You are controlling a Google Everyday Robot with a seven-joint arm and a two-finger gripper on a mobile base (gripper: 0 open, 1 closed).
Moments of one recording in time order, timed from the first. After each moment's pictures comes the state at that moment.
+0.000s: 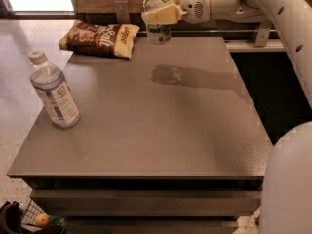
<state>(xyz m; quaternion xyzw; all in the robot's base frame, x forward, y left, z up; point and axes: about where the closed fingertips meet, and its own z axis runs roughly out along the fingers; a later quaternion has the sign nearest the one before) 0.709 -0.013 1.006 -0.48 0.62 0.36 0.50</state>
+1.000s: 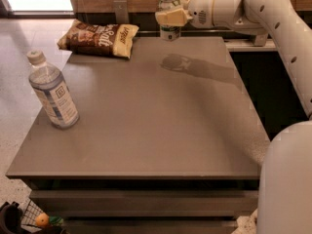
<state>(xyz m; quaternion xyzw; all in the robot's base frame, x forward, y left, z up) 0.778 -0.052 0.984 -0.43 0.64 0.29 0.57</state>
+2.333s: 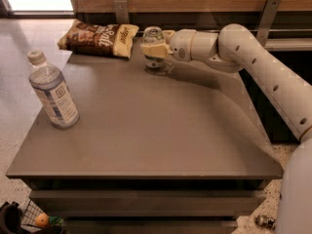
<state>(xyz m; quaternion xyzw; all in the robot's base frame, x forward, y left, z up) 0.767 -0.001 0.894 -0.42 0.62 0.31 0.58</state>
